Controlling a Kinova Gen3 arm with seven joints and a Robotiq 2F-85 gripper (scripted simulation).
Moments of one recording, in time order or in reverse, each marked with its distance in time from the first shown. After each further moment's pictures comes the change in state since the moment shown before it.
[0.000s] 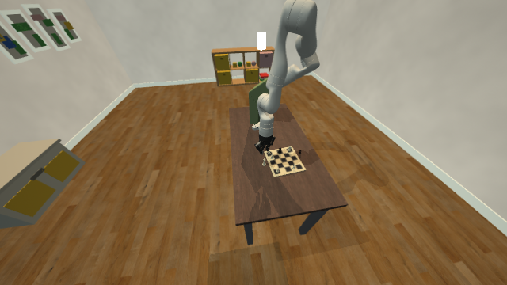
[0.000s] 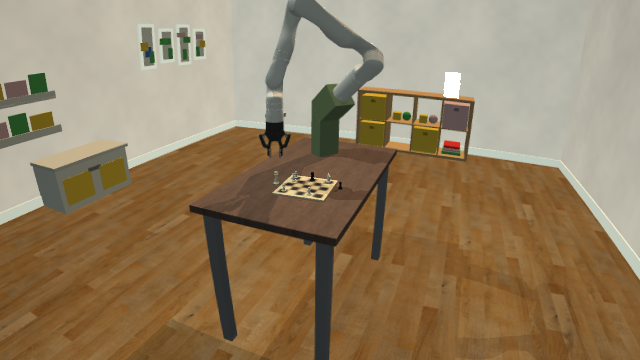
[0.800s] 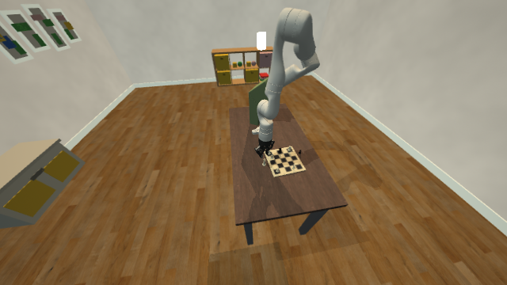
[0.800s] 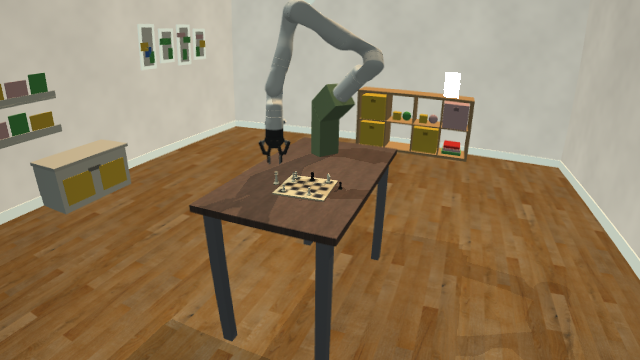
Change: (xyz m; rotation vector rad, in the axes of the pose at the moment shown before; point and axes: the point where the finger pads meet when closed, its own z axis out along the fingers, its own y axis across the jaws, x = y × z) arm -0.001 -0.002 0.030 0.003 -0.001 0.001
